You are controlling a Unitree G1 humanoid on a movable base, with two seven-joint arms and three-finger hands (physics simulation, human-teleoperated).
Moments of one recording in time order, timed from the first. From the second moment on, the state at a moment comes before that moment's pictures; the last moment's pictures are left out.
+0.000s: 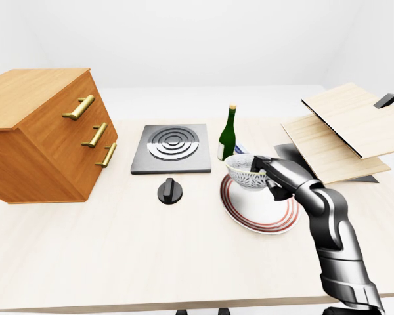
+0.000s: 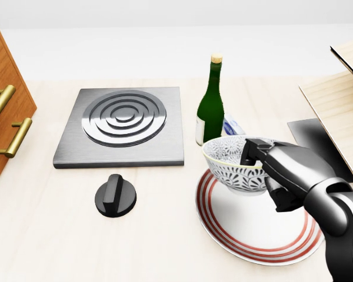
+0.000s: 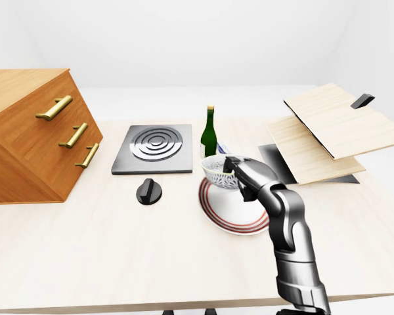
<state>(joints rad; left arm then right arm) 0.31 0.07 1.28 -0.42 -0.54 0.09 -0.12 -0.27 -0.30 -0.14 -0.11 -0.97 -0.09 0.70</state>
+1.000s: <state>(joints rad) 0.31 0.07 1.28 -0.42 -0.54 0.09 -0.12 -0.14 -0.30 -0.23 -0.20 -0.96 -0.09 0.58</state>
